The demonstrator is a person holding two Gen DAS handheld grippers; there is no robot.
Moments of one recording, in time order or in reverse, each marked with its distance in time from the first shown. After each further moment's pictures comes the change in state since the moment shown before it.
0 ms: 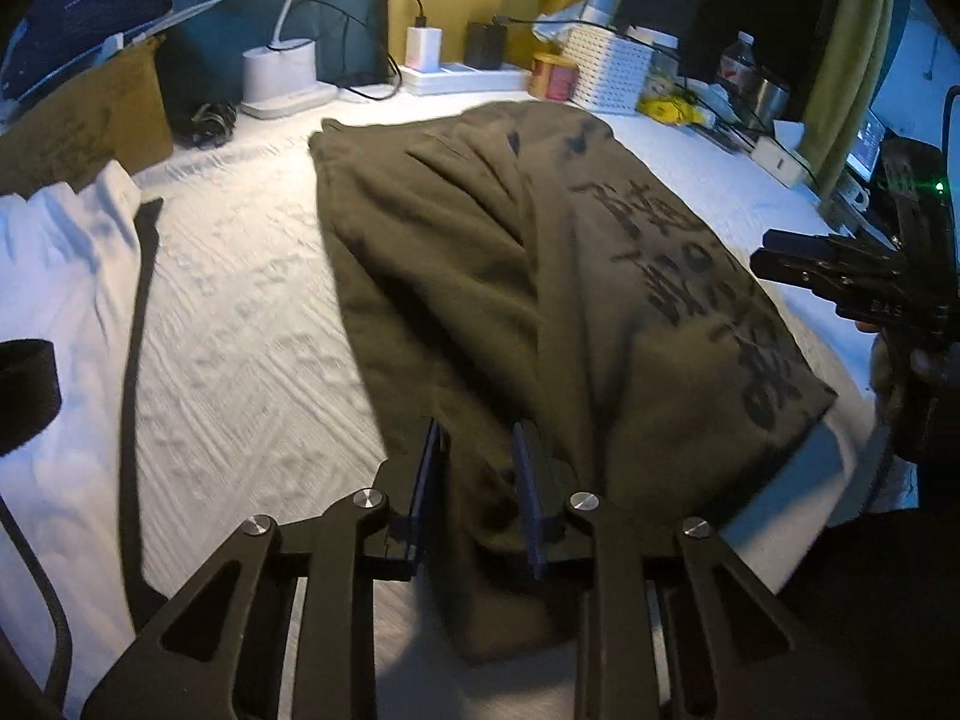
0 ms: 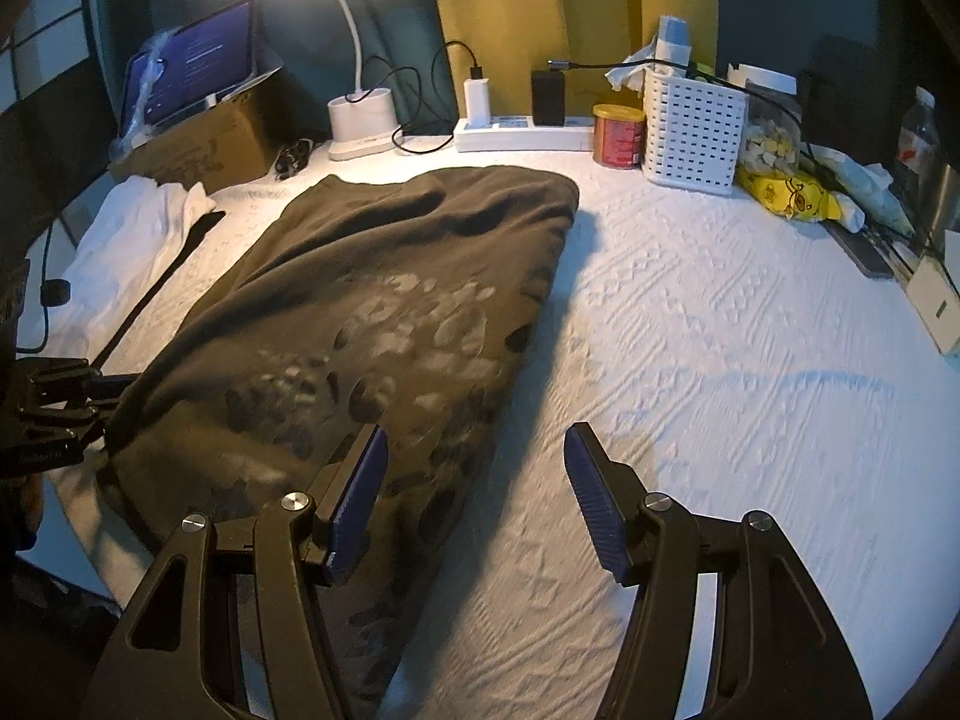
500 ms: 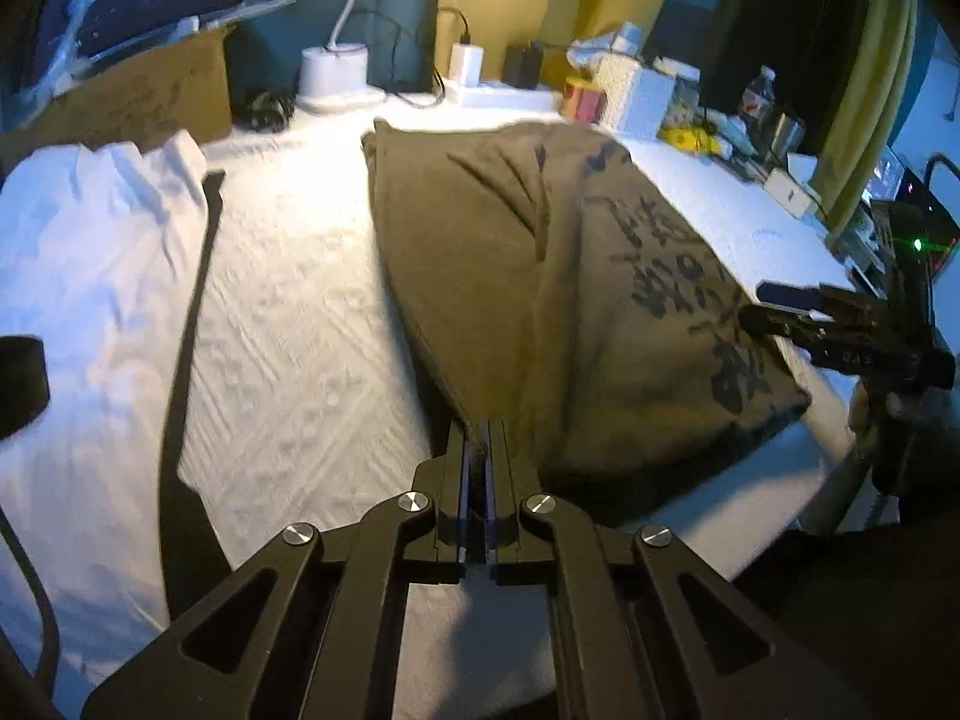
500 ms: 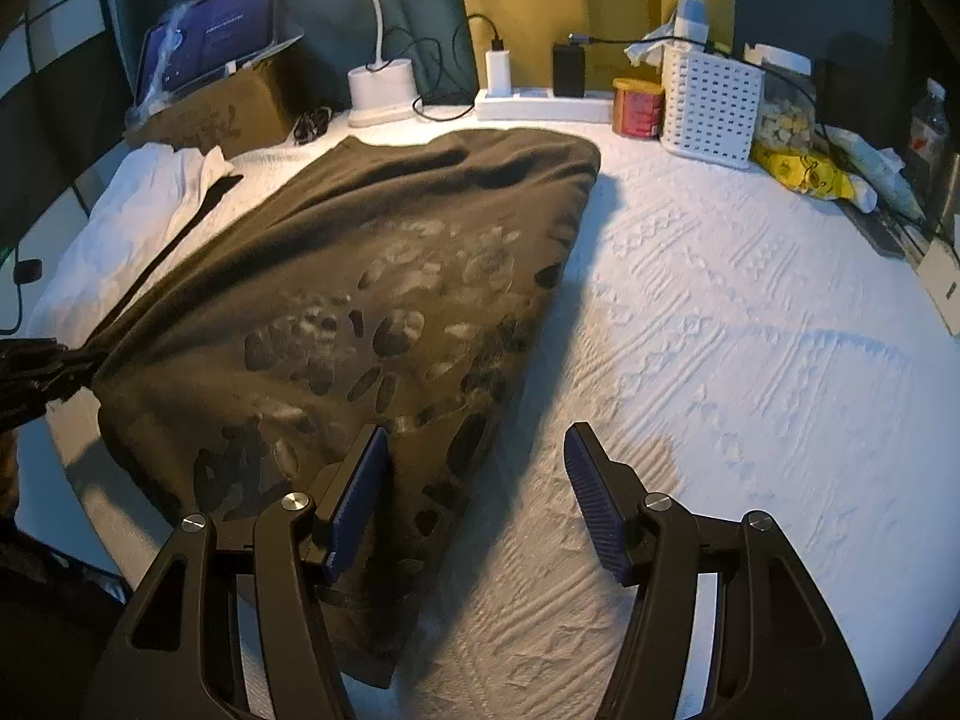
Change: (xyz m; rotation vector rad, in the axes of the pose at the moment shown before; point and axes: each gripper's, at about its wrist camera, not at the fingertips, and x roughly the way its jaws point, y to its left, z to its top) left arm -0.033 0.000 -0.025 -0.092 -0.039 0.051; right arm 0.006 0.012 -0.021 -0.031 0.051 0.027
